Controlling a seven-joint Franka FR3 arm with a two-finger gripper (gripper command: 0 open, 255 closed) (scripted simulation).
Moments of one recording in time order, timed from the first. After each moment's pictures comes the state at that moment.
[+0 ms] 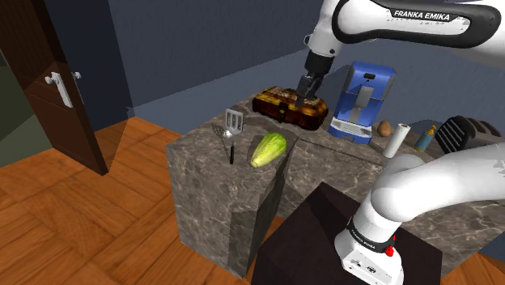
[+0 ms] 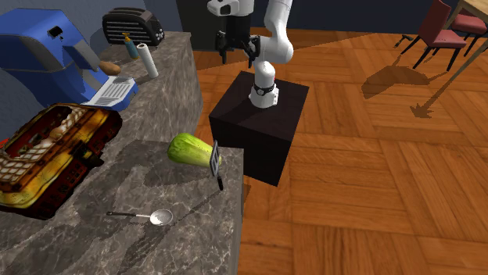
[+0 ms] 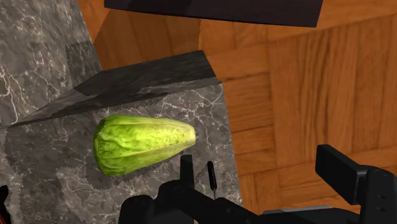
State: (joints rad) arm -0.01 -0.76 -0.01 -2.34 -0.01 1.70 -0.15
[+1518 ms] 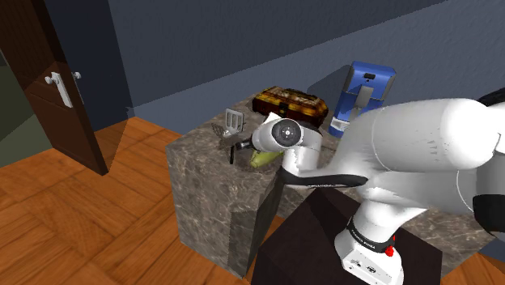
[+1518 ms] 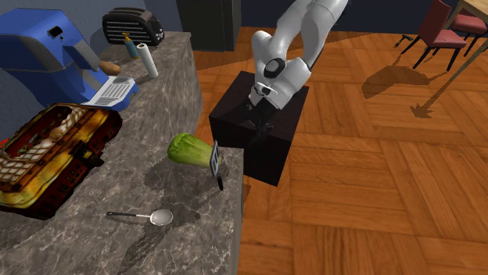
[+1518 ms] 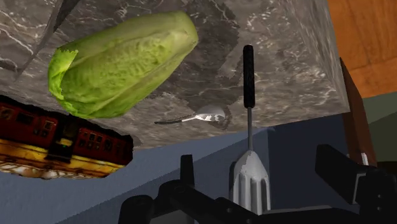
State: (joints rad) arm -0.83 -0.81 1.24 -2.82 -0.19 3.04 1.08
